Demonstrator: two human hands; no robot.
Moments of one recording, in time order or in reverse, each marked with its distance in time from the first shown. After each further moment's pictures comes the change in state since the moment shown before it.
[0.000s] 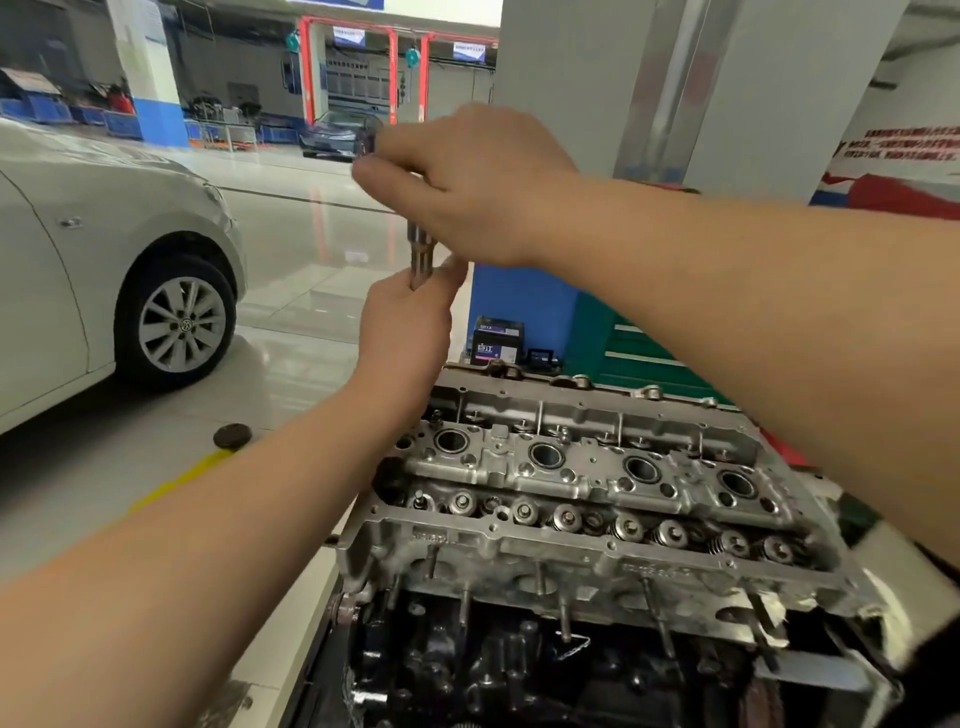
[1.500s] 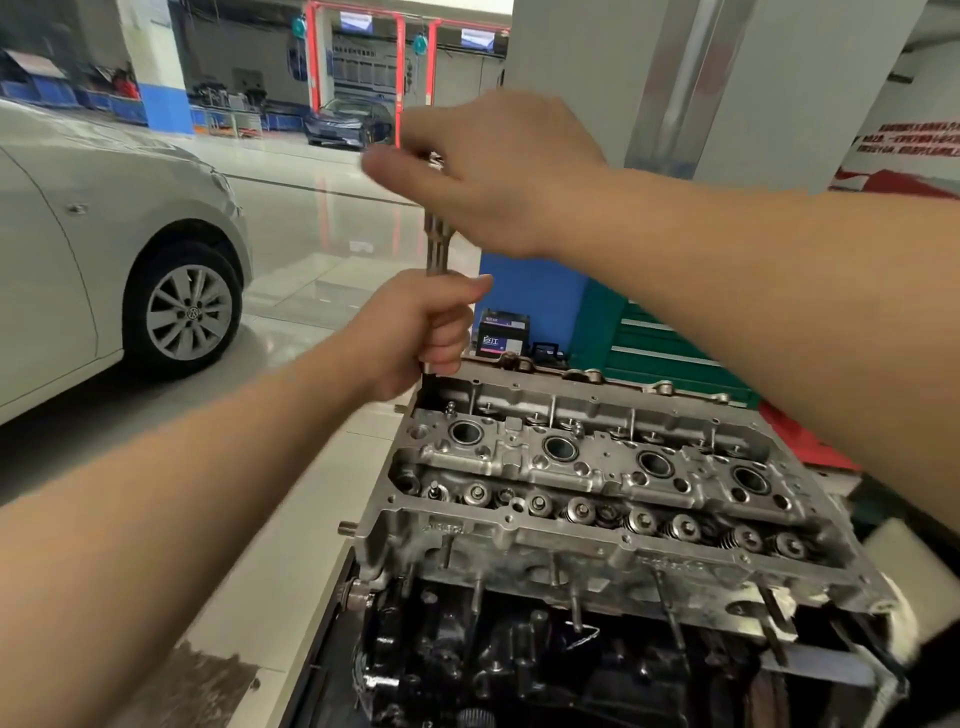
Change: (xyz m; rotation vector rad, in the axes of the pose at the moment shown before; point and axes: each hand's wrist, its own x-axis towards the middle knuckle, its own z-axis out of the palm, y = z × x) left_hand 0.015 0.001 -0.027 -0.197 -0.547 -0.179; right_hand 0.002 -0.001 0.004 -0.058 0.026 0.030
